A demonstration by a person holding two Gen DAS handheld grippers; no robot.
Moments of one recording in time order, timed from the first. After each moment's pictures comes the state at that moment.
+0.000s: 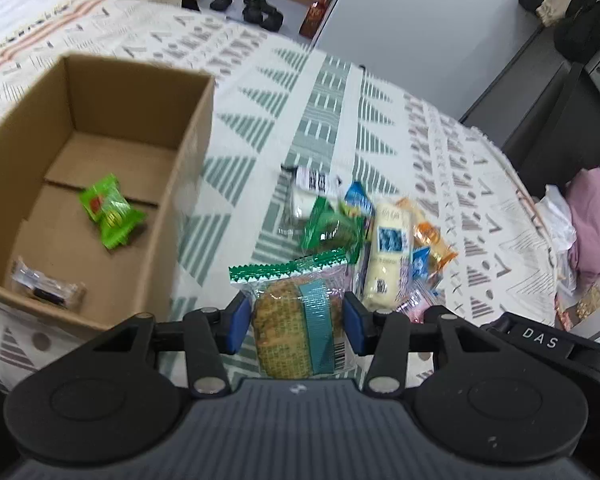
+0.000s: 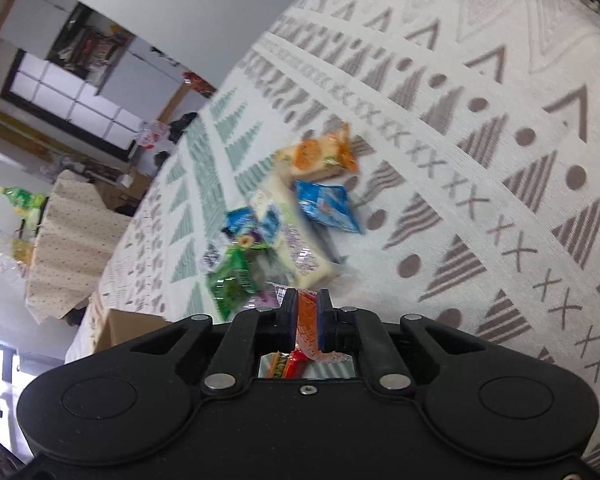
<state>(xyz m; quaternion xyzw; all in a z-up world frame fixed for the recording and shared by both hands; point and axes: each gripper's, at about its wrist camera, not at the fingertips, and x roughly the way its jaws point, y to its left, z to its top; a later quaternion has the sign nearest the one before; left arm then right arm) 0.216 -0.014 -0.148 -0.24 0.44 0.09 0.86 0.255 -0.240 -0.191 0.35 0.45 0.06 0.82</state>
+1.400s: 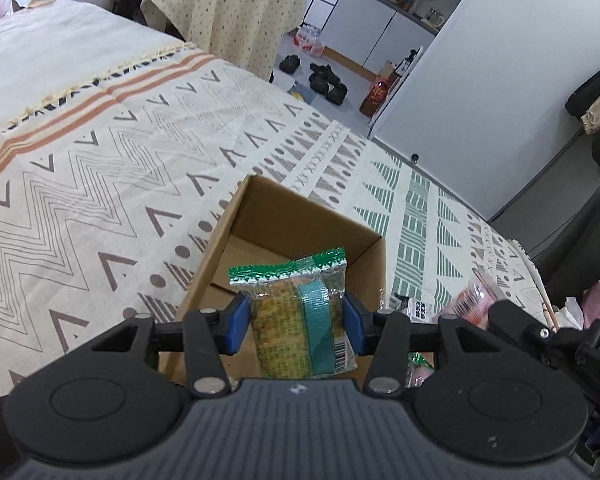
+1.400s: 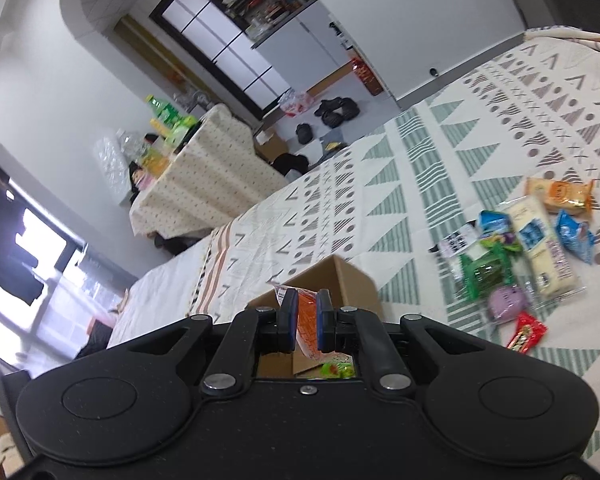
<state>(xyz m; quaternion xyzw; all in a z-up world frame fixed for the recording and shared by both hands) 0.161 0.141 -0.097 -0.29 0.37 0.17 0.87 0.225 -0.097 -0.076 0.25 0.38 0.25 0.85</state>
